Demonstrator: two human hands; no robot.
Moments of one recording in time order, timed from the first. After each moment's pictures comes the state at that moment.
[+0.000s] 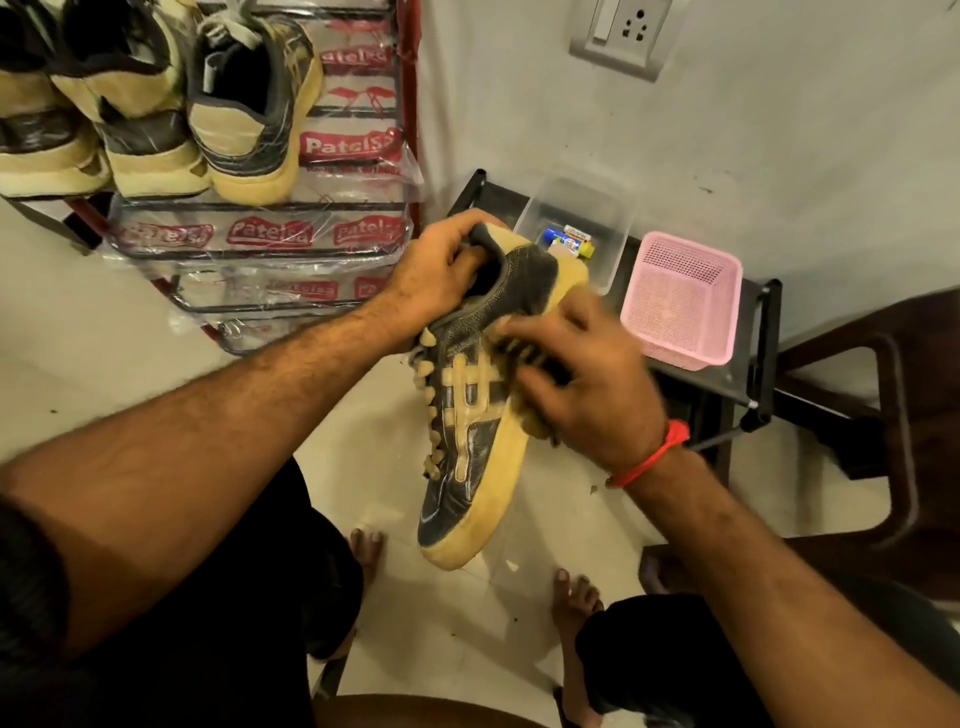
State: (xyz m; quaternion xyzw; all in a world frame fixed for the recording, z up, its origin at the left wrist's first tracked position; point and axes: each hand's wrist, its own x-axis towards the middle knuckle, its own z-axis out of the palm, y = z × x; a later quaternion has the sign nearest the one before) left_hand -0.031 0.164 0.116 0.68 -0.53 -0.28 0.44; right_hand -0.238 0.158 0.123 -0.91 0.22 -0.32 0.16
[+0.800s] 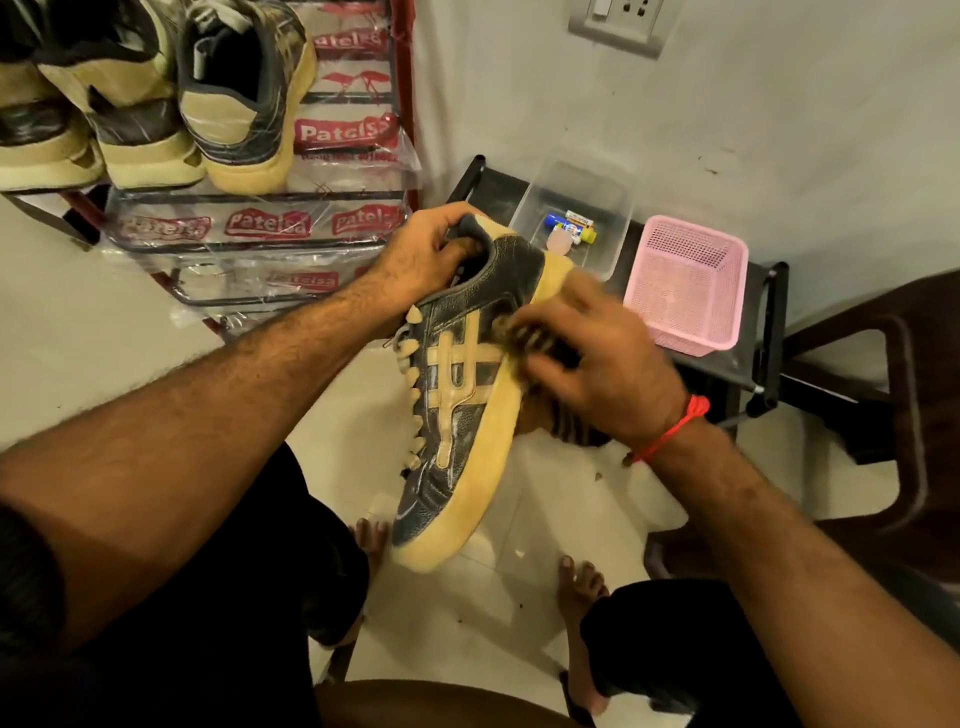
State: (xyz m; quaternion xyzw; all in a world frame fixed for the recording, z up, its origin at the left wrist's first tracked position) left_hand -0.024 0.163 0.121 0.70 -0.50 -0.33 0.39; right_hand -0.243 0.144 0.124 -0.94 0.17 -0.26 0.16
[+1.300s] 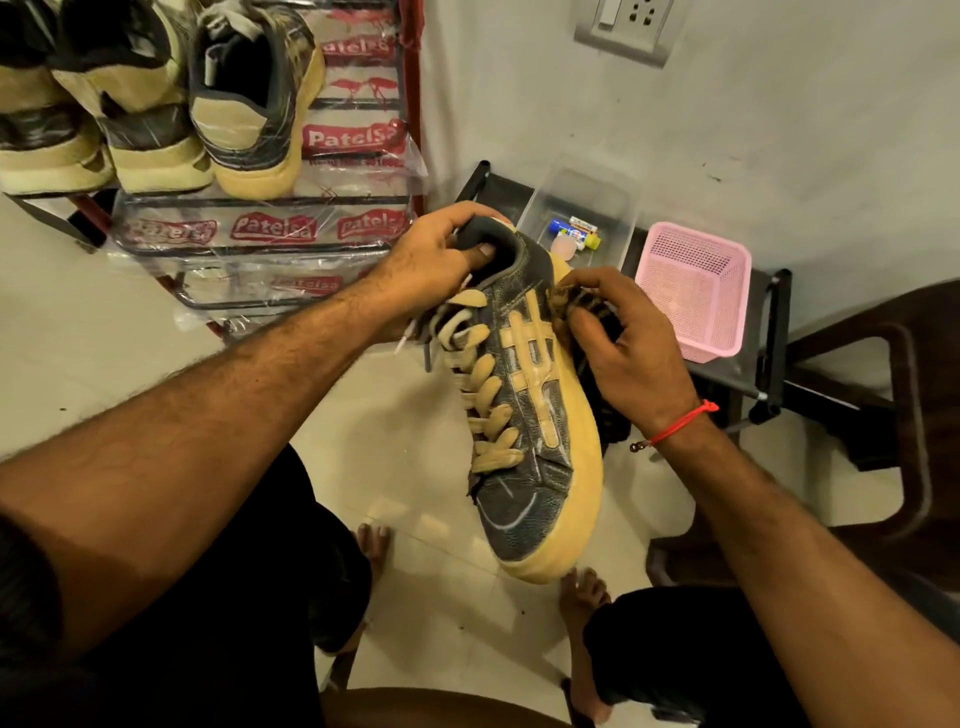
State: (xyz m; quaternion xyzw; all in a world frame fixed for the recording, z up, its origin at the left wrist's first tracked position) left_hand -0.024 0.168 0.124 0.66 -0.43 -0.40 0.47; right_hand -0.245 0.124 0.107 -0.82 0.34 -0.31 0.33
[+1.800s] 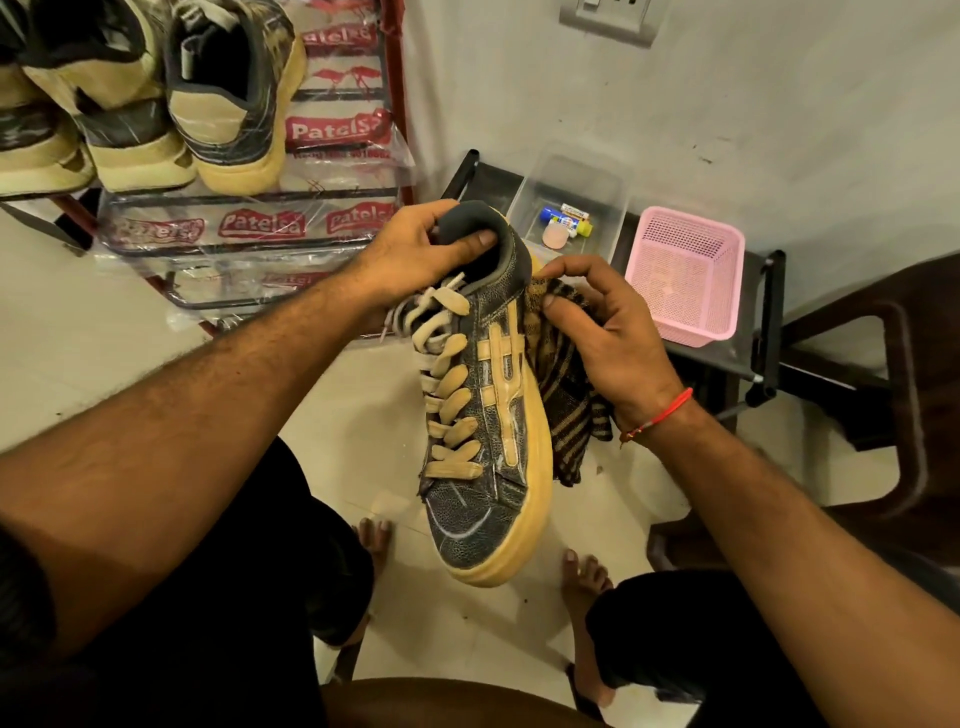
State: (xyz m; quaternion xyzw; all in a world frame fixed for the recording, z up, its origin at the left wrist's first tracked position) left_hand -0.022 0.175 0.129 0.64 -0.46 -0.42 0.45; right_hand -0.238 0.137 0.112 -0.68 0.32 -0.32 0.58
